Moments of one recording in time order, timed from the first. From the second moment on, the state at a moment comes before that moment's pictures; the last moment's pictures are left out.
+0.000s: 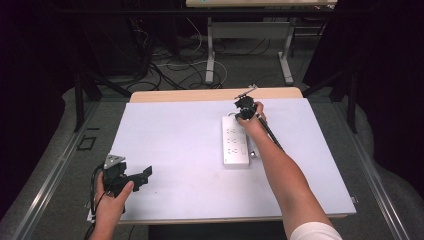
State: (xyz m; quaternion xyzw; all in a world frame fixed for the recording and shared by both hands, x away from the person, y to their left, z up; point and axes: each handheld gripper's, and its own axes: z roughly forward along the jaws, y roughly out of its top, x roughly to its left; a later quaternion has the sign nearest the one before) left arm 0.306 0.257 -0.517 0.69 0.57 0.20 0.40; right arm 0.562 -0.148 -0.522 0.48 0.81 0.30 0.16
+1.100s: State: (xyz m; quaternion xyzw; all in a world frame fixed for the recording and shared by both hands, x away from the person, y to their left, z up) left arm 0.306 0.256 -0.518 0.69 0.57 0.20 0.39; right arm 0.560 -0.151 -0.523 0.48 0.81 0.30 0.17
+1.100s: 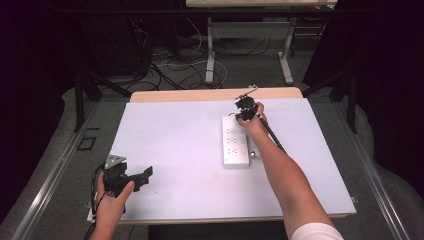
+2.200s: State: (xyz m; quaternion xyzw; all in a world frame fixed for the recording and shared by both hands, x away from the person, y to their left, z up) left arm 0.307 0.256 -0.516 0.69 0.57 0.19 0.41; right arm 0.536 -0.160 -0.501 0.46 0.84 0.28 0.12
